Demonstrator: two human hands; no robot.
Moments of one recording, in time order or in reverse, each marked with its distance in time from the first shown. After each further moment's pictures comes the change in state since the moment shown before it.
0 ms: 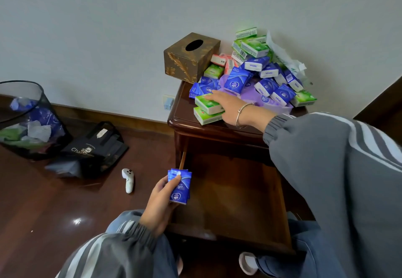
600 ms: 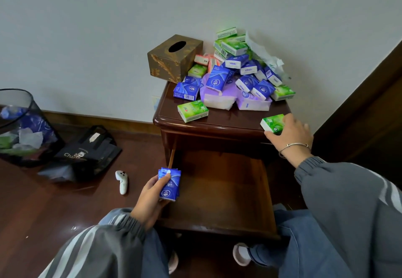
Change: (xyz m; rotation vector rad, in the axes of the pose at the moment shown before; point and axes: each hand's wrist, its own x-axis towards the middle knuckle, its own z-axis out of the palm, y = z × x) left_hand -0.007 -0.003 0.010 0.064 0.045 -0.023; right_hand -0.145 0.119 0.031 -0.149 0.523 0.777
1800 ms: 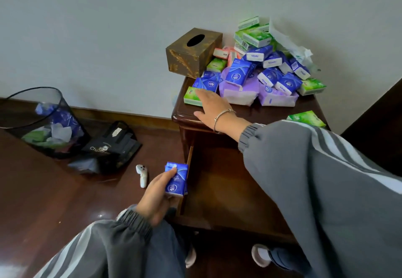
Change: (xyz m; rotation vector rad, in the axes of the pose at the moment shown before) left_hand -0.020 0.030 -0.011 -0.039 0.027 -0.091; right_hand -0.009 -0.215 0.029 0.103 -0.256 -0.790
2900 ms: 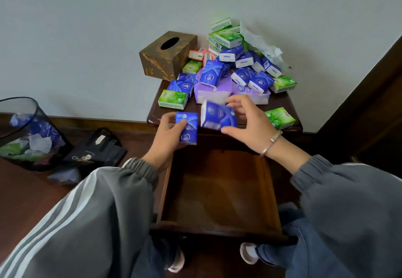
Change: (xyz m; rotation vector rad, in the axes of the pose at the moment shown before) left_hand 0.038 0.066 0.121 0.338 -0.053 0.484; right_hand -0.135 0.078 -0.050 0.675 0.281 0.084
